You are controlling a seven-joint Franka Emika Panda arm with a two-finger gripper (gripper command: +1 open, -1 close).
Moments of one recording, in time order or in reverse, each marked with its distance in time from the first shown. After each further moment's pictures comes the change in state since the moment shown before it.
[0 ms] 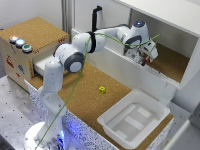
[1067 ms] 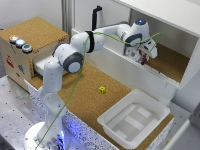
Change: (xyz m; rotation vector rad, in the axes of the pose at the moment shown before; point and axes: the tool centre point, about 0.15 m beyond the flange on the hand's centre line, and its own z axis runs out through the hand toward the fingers) arm -0.050 -0.003 -0.081 0.054 -0.129 -0.030
